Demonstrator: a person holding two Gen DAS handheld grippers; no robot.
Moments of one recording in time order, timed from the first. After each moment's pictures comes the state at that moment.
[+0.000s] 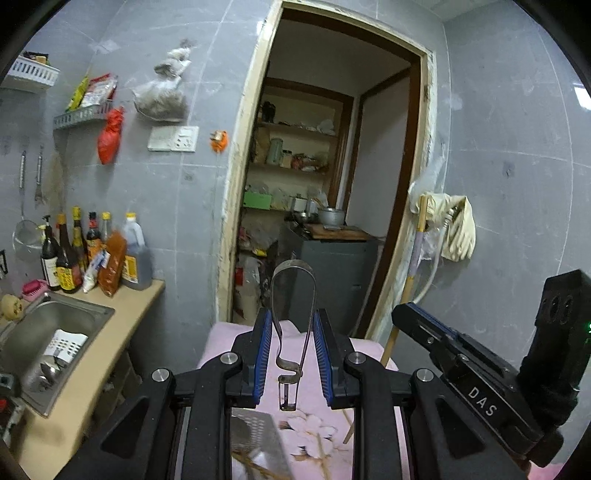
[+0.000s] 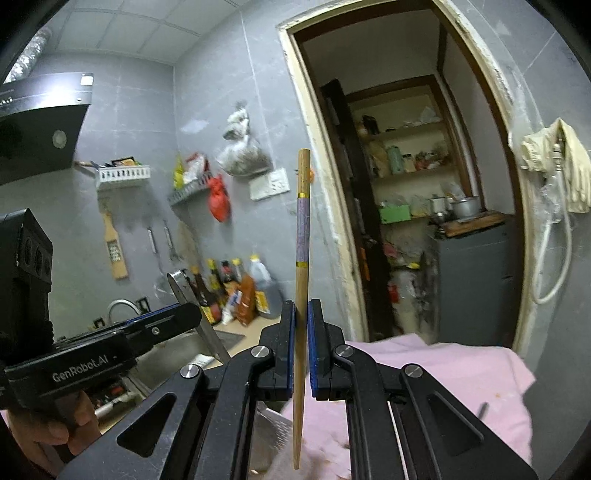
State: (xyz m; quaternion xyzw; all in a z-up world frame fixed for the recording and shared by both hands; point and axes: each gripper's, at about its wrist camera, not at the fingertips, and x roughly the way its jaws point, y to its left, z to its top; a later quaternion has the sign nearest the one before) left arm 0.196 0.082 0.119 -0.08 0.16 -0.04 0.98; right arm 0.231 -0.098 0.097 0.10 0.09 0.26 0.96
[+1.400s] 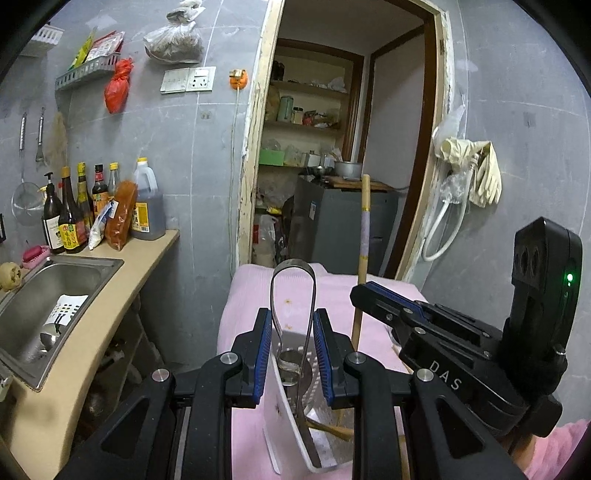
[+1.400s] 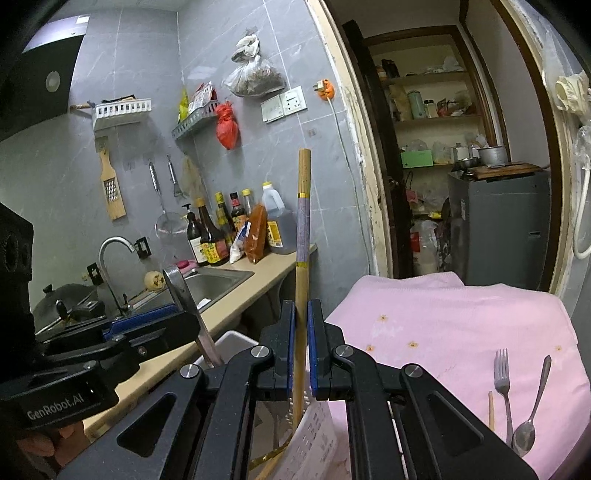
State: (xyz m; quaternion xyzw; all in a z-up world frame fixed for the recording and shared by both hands) left arm 0.220 0.113 0.004 -0.06 0.23 -0.03 0.97; right arm 0.292 -0.028 -0.025 0.06 0.19 0.30 0.93
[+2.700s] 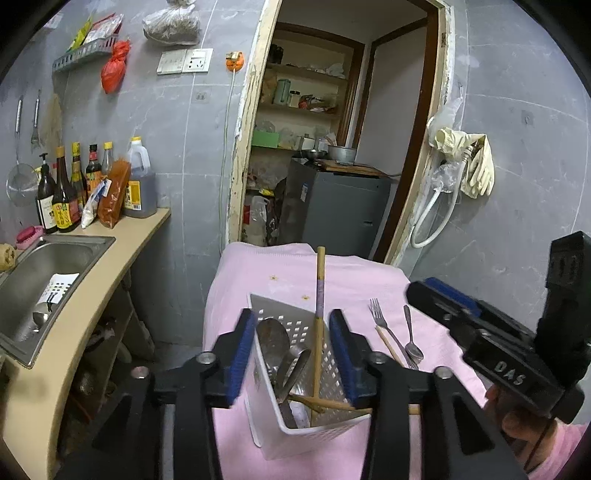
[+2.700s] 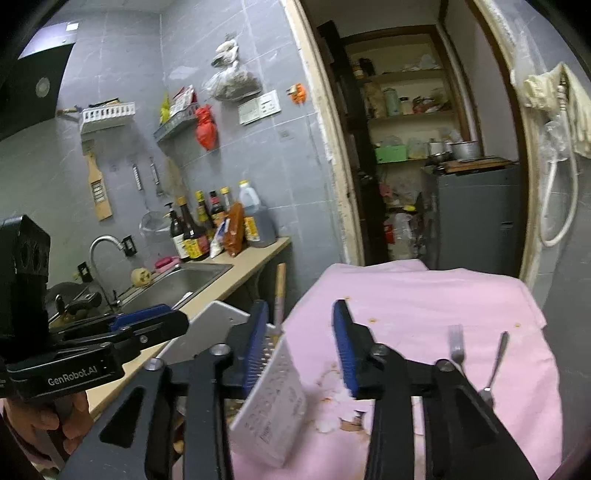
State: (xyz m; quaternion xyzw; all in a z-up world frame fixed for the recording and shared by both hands) left arm 0.207 0.106 0.002 -0.08 0.26 -0.05 0.96; right arm 0.246 -0.087 -0.016 0.07 0.20 0.23 0.95
